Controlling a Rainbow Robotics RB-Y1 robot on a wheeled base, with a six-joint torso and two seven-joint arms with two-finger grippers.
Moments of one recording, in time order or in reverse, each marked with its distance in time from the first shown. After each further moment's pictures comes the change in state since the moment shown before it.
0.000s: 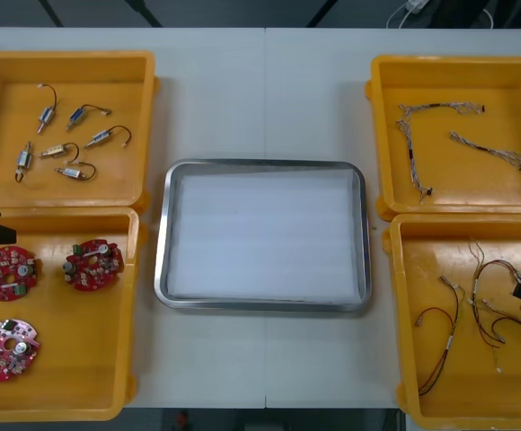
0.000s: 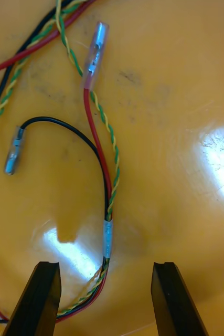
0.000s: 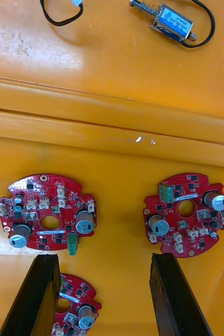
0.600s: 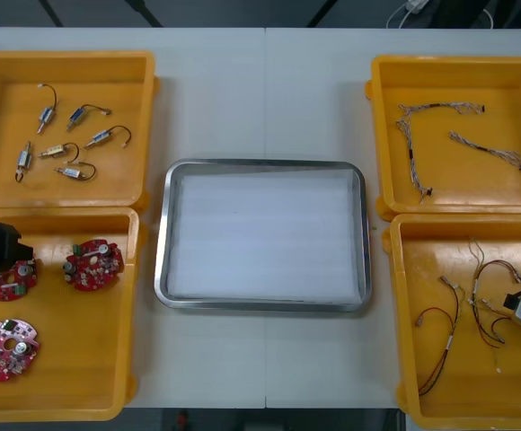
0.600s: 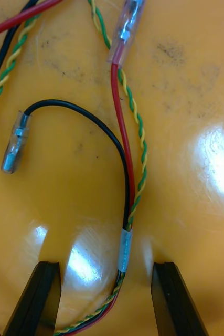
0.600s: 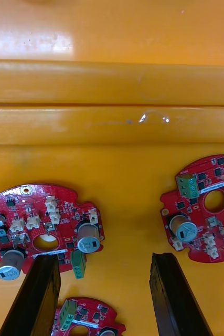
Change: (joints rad) right arm 0.000 0.011 0.057 0.019 0.070 -0.044 0.000; left arm 0.000 0.000 -0.115 0.105 -0.016 -0.115 -0.180
